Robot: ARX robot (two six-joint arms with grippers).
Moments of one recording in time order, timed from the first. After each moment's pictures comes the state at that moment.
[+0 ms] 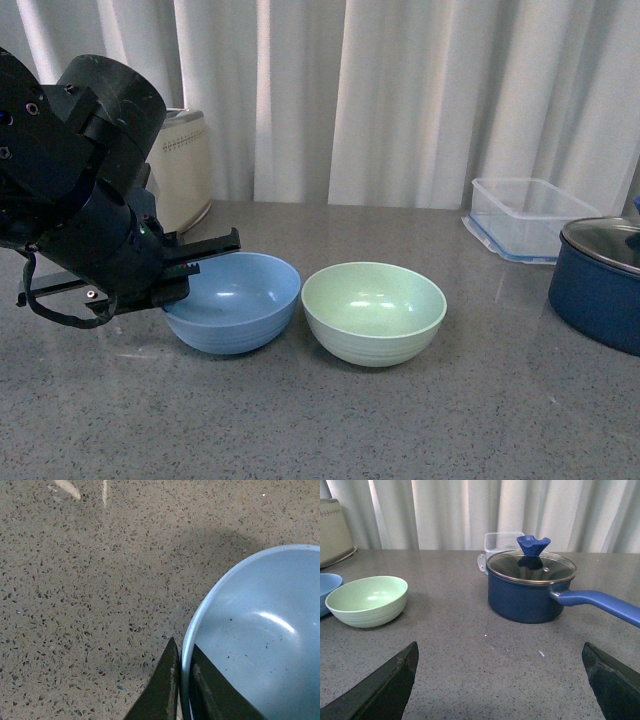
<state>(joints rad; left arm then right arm) -0.20 1.92 1.30 -0.12 -0.18 -0.41 0.00 0.00 0.01 0.00 0.00 0.00</state>
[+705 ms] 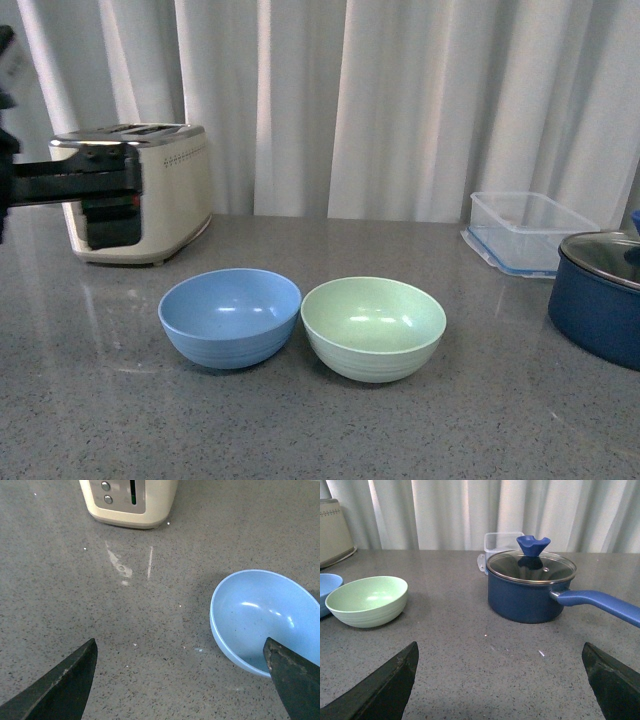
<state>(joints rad) -0.19 1.38 0.88 0.05 -0.30 -0.18 0.00 0.00 0.01 0.00 0.00 0.00</state>
